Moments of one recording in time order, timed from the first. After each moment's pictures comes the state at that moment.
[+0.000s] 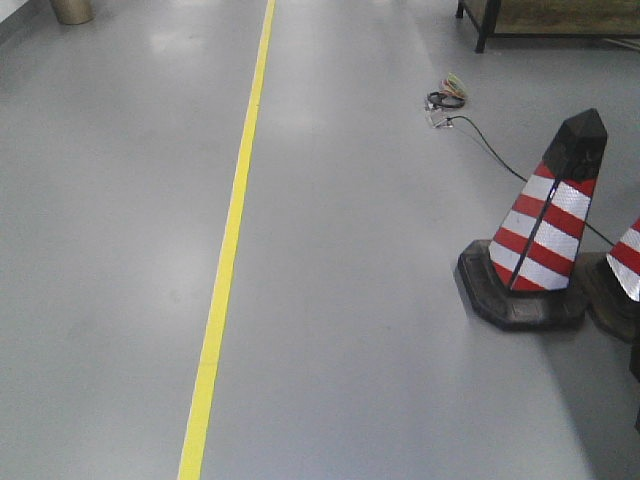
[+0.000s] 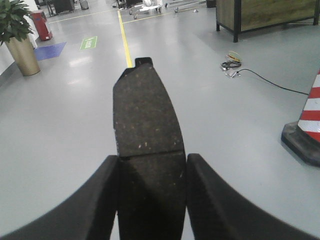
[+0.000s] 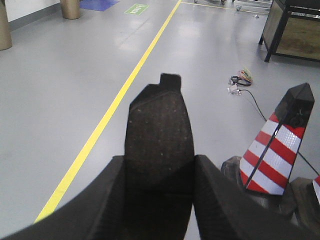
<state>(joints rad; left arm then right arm) -0.07 0.28 -0.31 -0.09 0.35 0.20 0.13 0.42 -0.43 0.05 0.38 -0.15</state>
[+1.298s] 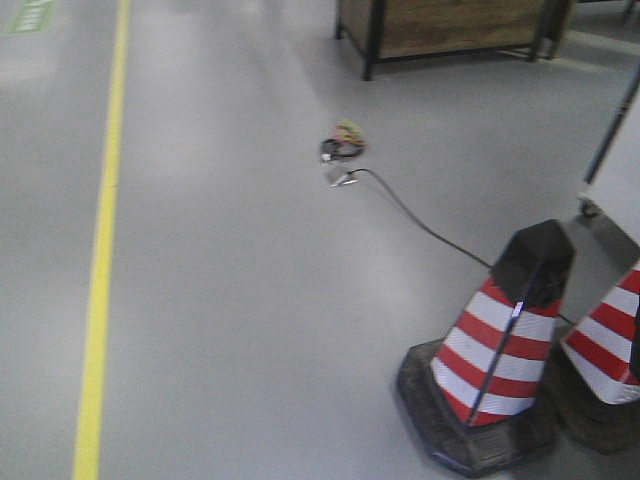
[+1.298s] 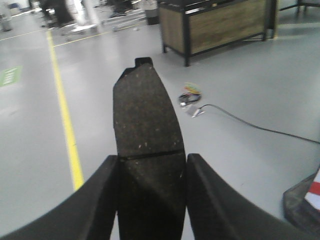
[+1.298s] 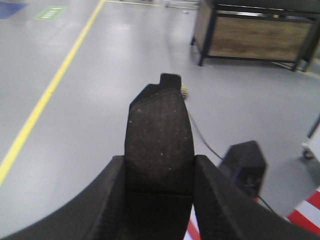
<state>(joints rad) -0.07 0.28 -0.31 -0.09 0.35 0.20 0.13 0.42 -0.43 0.05 0.38 -0.15</state>
